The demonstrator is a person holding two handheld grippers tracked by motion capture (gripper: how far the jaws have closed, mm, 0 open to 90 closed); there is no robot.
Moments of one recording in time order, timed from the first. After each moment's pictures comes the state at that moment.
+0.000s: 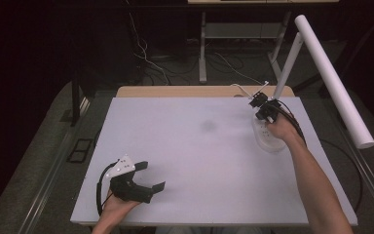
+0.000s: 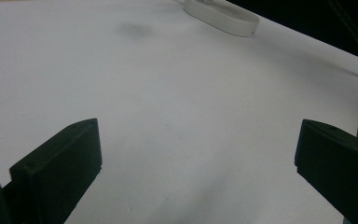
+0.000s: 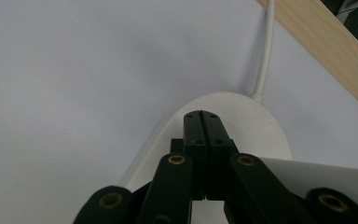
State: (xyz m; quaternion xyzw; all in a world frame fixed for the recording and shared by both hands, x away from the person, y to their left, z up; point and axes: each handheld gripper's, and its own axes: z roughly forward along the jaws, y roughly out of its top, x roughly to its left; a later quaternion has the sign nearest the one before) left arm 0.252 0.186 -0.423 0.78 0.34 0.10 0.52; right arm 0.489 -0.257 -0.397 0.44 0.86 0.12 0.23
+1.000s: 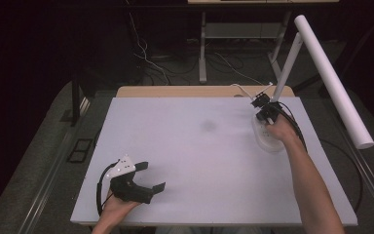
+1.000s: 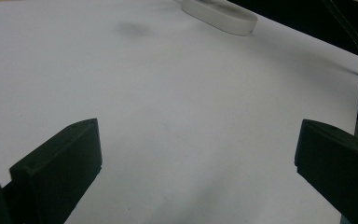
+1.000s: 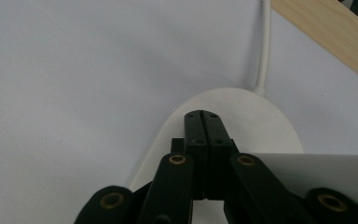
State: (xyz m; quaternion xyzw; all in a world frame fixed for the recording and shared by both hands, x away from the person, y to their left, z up) left arm 0.251 0.185 -0.422 0.78 0.33 0.10 0.52; right arm 0.490 -0.265 -0.405 0.47 0.84 0.15 0.22
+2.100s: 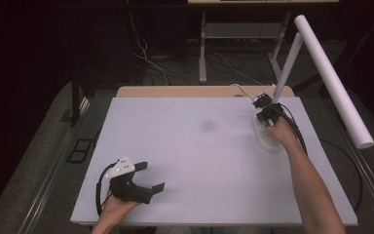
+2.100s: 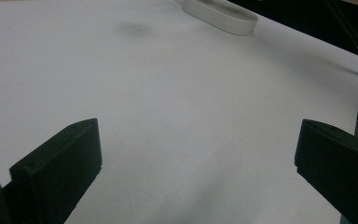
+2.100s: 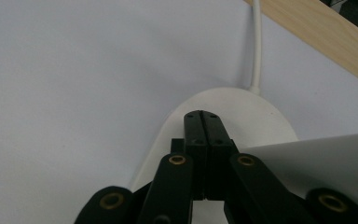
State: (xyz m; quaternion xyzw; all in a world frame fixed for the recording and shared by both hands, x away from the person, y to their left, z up) left arm 0.250 0.186 -0.422 0.78 0.34 0.10 0.52; right arm 0.483 -0.266 -0.405 0.48 0.83 0.17 0.24
